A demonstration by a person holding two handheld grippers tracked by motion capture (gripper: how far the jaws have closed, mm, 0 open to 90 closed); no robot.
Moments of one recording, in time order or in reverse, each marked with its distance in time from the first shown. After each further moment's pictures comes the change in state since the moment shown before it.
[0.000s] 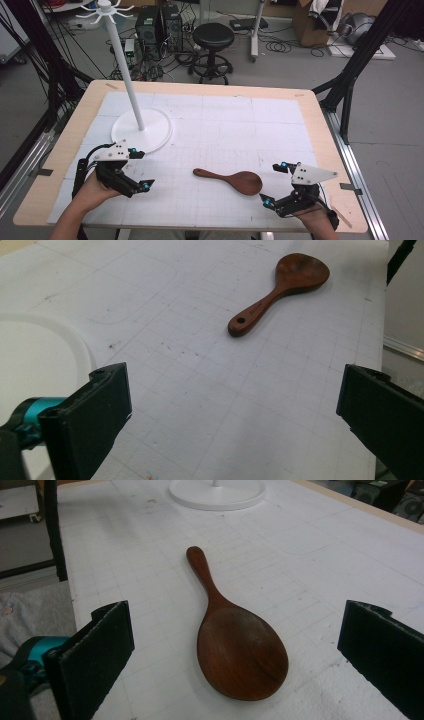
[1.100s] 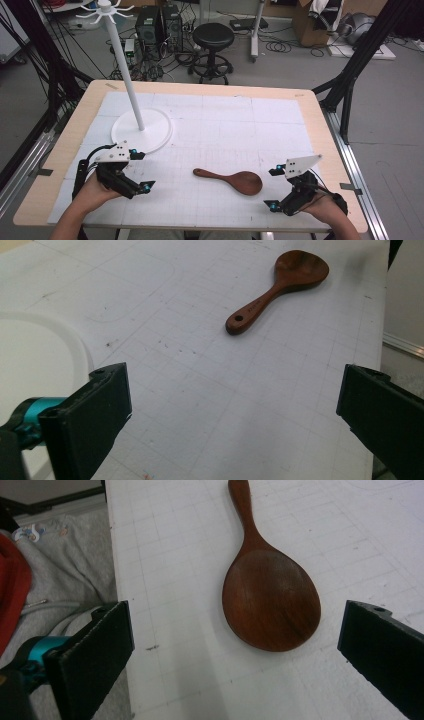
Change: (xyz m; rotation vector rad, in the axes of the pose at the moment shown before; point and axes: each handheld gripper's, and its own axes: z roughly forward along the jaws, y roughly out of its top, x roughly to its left) left arm -0.004 0.000 0.001 0.009 0.002 -0.001; right arm -0.025 0.009 0.007 0.282 0.222 -0.052
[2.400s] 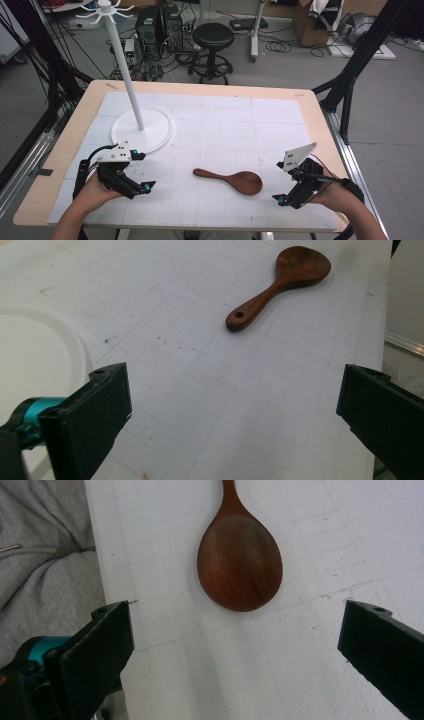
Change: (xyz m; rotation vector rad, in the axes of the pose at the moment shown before) left arm 0.000 -0.001 0.002 0.012 -0.002 -0.002; right arm -0.005 0.034 -0.020 0.255 -0.068 -0.084
